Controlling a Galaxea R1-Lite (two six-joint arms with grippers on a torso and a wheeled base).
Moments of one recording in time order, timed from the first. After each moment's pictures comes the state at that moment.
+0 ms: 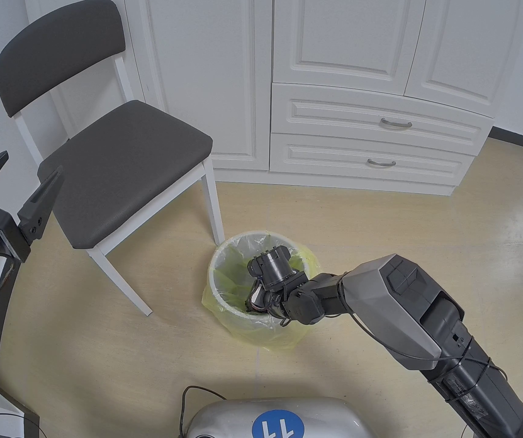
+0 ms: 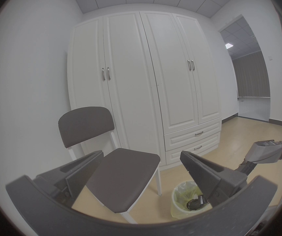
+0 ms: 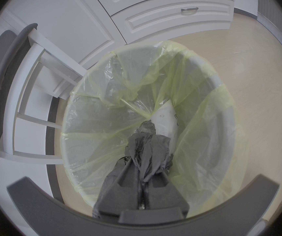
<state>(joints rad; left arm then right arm) -0.37 1.04 -0.43 -0.88 0.18 0.28 0.68 2.79 -2.00 -0.04 -0.28 0.87</state>
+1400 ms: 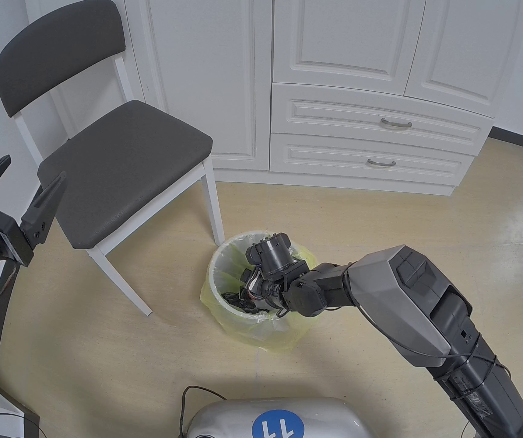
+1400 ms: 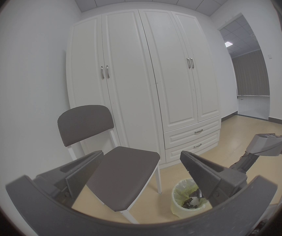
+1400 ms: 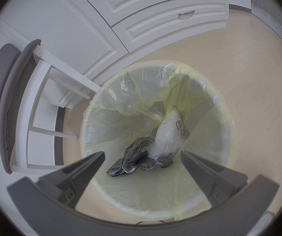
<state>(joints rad) -0.37 1.05 -0.42 -0.88 0.18 0.28 0.68 2.74 -2.00 -0.04 -0.28 0.92</state>
